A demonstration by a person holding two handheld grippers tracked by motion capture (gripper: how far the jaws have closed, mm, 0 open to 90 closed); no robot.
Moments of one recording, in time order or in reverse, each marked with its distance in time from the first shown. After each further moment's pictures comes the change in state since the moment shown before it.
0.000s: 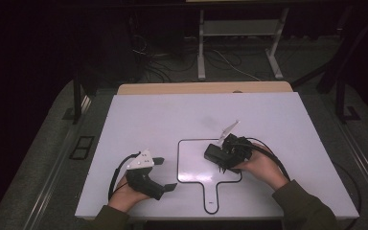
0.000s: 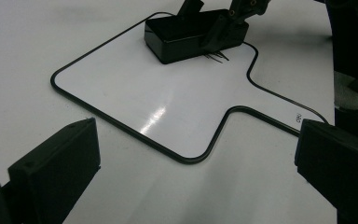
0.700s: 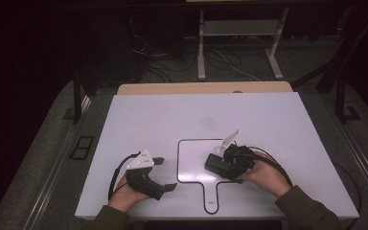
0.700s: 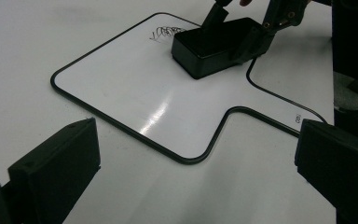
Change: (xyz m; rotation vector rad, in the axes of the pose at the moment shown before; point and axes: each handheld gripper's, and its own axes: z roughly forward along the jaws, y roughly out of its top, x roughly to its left) left arm 0.000 0.000 0.000 -0.002 -0.001 -0.001; right arm 0.026 -0.013 -0.008 0.029 0.022 -0.086
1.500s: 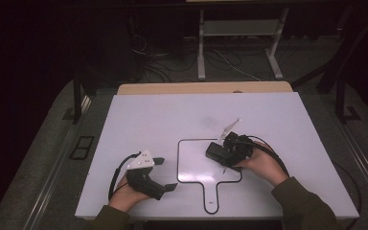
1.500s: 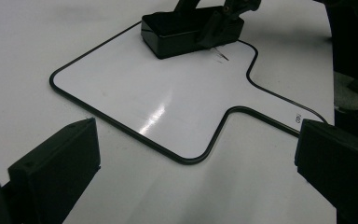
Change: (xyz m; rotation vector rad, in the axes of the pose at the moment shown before) left arm 0.000 0.000 0.001 0.001 0.001 -0.004; right arm -0.038 0.012 0.007 -0.015 -0.038 0.084
